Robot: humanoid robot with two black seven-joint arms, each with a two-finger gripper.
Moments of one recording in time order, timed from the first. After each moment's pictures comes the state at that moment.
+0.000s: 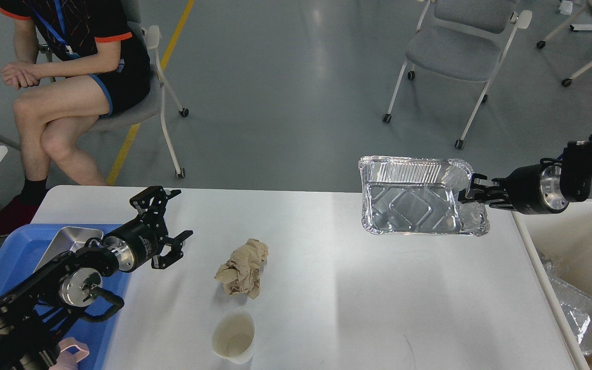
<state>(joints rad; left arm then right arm) -0.42 0.47 -0.76 -1.18 0.34 -0.11 0.15 1.01 -0.83 0.23 1.21 -0.88 0.57 -0.11</state>
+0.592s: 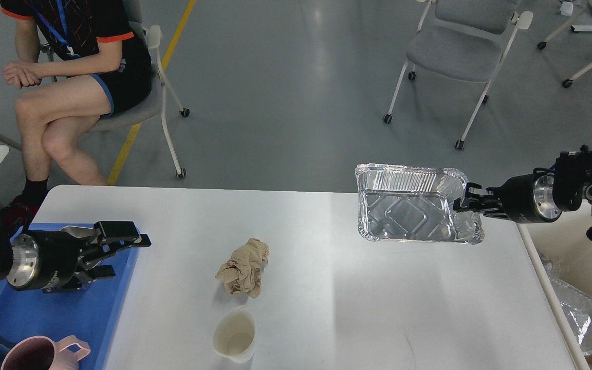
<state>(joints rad) -1.10 1.17 0.10 -1.73 0.48 -0.33 0.24 0.99 -0.82 0.24 1.21 -0.88 0.56 -0.11</state>
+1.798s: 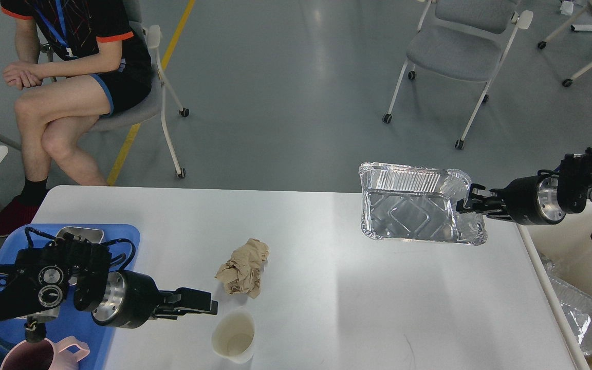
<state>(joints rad) -1.00 0.80 0.14 -1.69 0.82 -0.34 0.25 0.97 -0.83 0.25 1.21 -0.88 0.56 -0.10</state>
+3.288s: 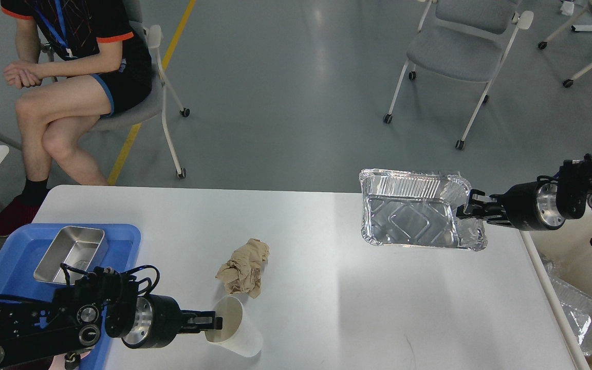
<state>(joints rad) -0.81 0.67 0.06 -1.60 0.98 -0.22 0.25 0.95 -0.83 0.25 1.21 -0.88 0.55 -0.10</state>
